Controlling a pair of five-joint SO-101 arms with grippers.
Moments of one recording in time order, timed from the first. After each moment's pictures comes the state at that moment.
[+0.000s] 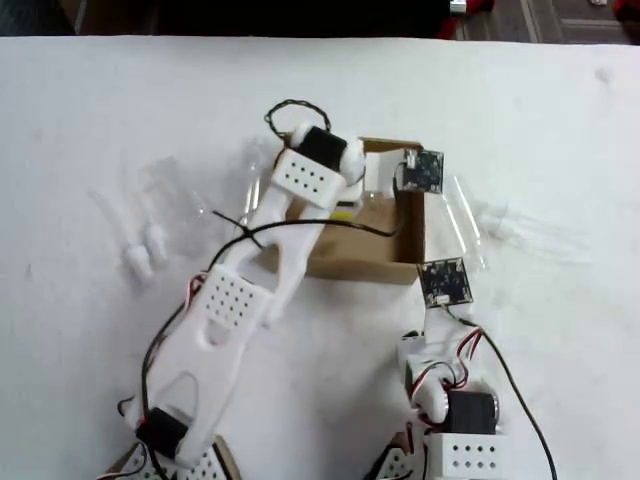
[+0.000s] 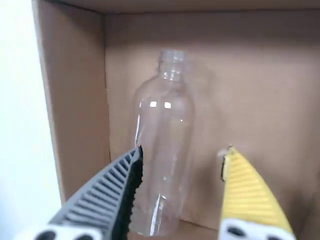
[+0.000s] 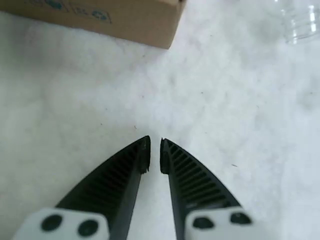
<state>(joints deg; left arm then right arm) 23.5 69.7 -82.6 92.9 -62.2 -1.7 -103.1 96.4 72.7 11.5</state>
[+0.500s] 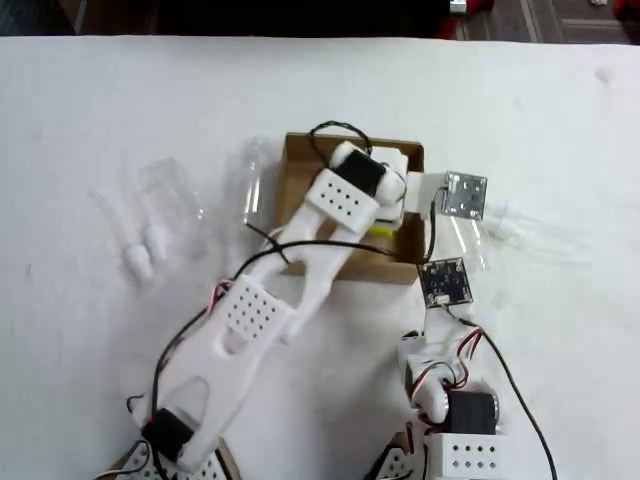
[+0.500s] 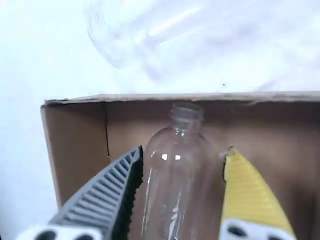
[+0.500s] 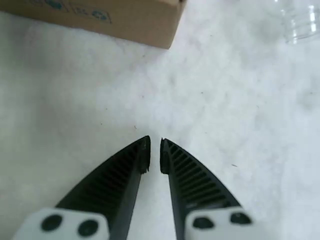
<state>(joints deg) 31.0 70.5 -83.6 85.7 -60.8 -1.7 -103.1 96.4 72.7 11.5</state>
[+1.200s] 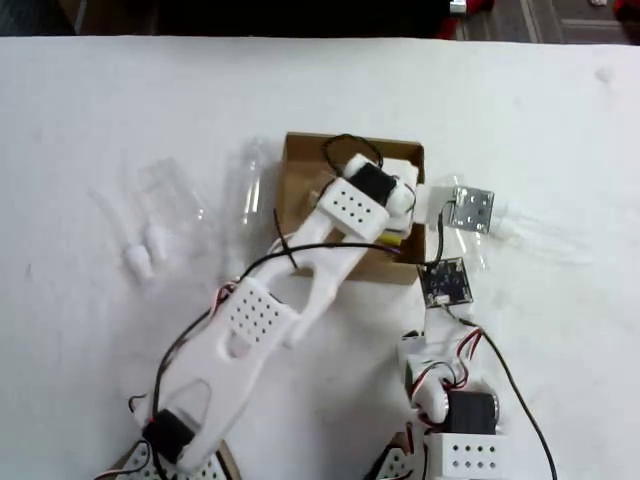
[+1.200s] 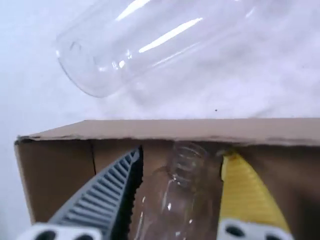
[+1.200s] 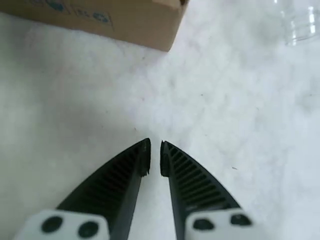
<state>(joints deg) 32.8 70.4 -73.2 75.6 -61.5 -1.7 -103.1 96.4 72.7 11.5</state>
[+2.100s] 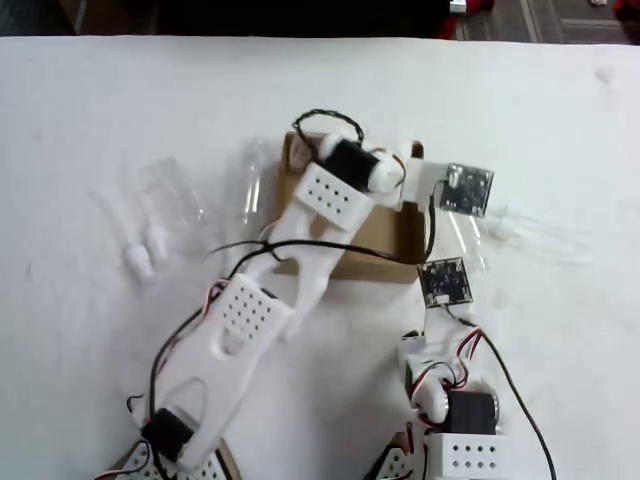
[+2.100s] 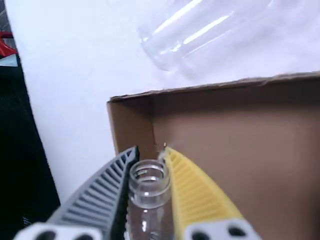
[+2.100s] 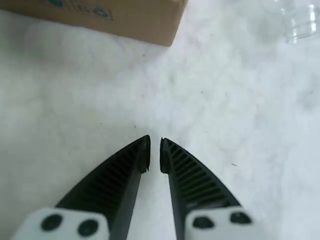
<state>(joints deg) 30.8 66.7 -92.2 90.8 -66.9 -1.7 -103.1 96.4 72.7 11.5</state>
